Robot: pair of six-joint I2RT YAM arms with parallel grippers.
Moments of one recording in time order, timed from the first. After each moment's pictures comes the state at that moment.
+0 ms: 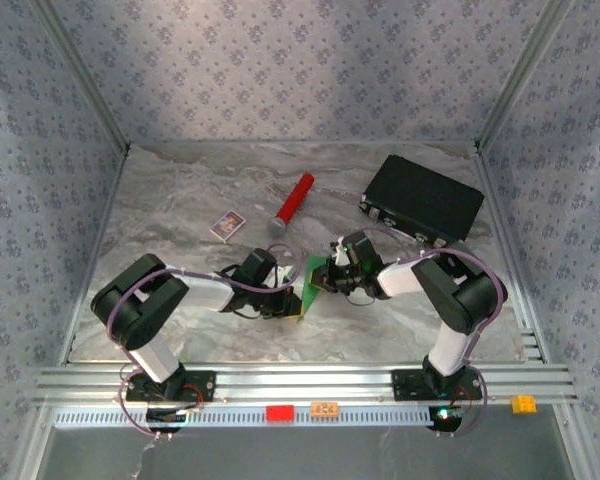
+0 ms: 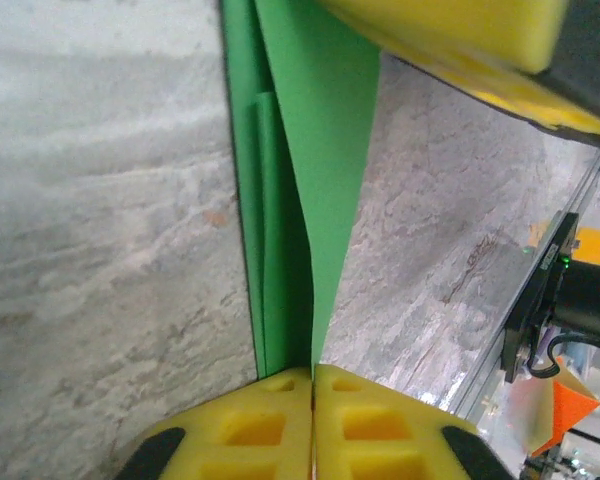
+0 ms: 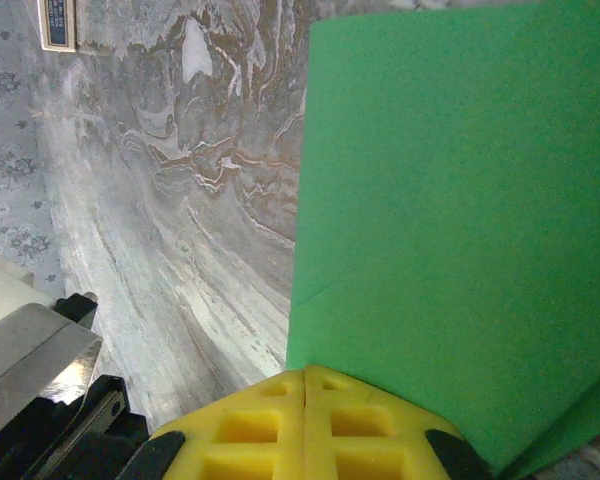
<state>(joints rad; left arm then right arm) -0.77 1.66 0.57 0.16 0.64 -0.80 0.58 1.75 0.61 0.37 -0.55 0.92</state>
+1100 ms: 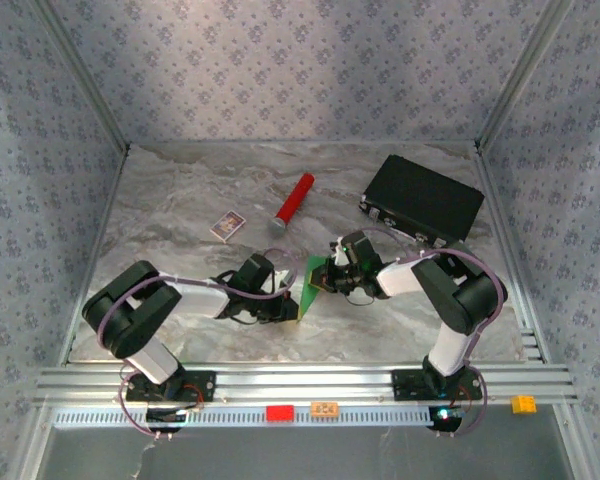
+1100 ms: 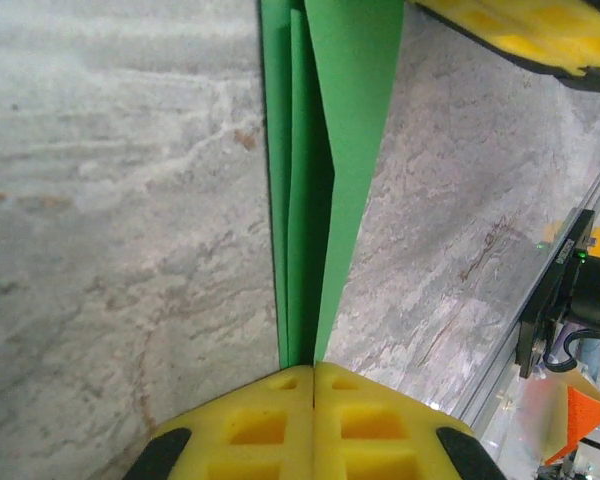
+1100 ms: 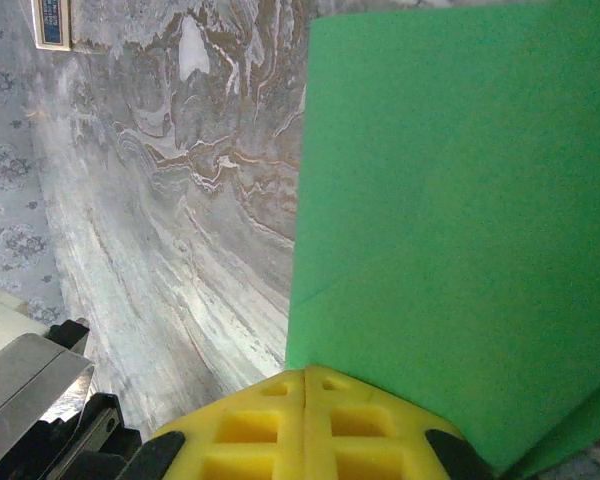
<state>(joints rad) -0.79 1.60 0.51 0.16 0.60 -0.82 0.59 1.75 0.61 0.35 -0.54 0.92</state>
